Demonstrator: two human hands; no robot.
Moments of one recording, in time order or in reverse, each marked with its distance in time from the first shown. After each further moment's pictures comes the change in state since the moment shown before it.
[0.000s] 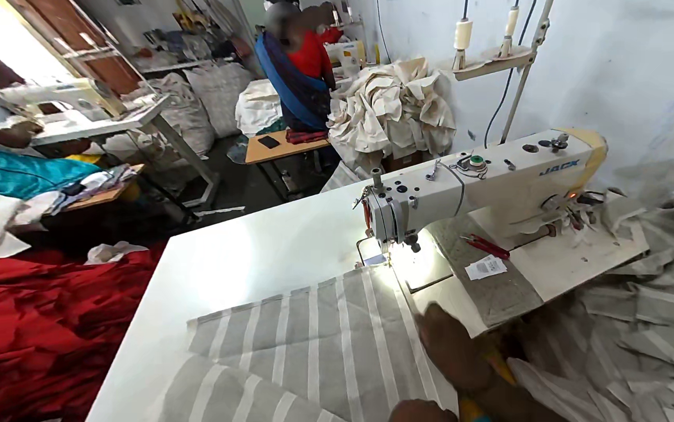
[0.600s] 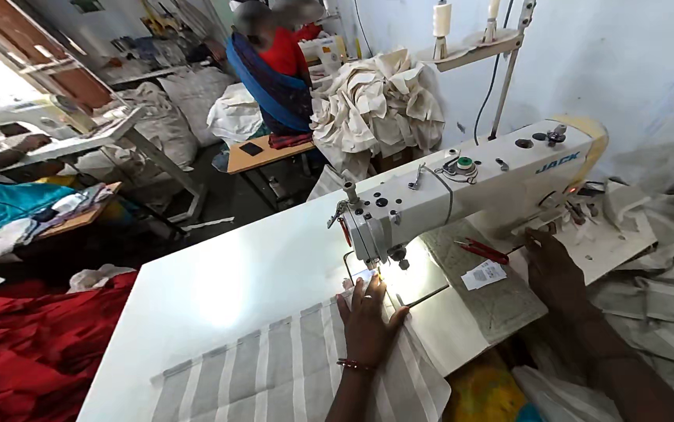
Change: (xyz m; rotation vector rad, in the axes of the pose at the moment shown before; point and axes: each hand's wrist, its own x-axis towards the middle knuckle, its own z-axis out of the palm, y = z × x) left_hand 0.135 -0.130 -0.045 0.044 1.052 -0.212; right_hand 0.036 0.216 -0.096 -0.275 0.642 0.019
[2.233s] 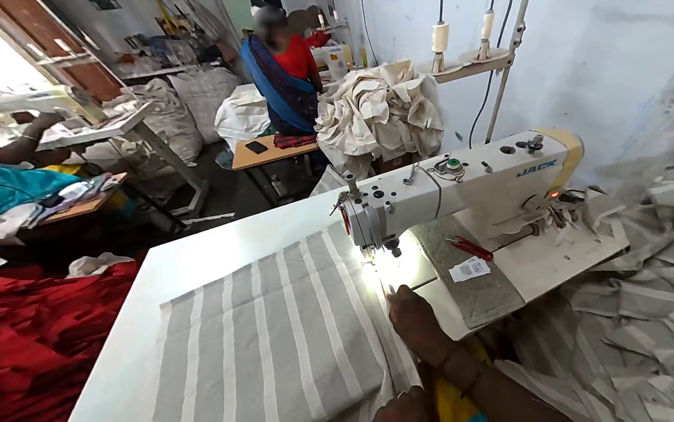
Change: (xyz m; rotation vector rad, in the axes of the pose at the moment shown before) left_hand -0.135 0.113 -0.088 0.087 -0.812 -0.121; right_hand -0.027 -0.245 0.023 0.280 -0.697 0.022
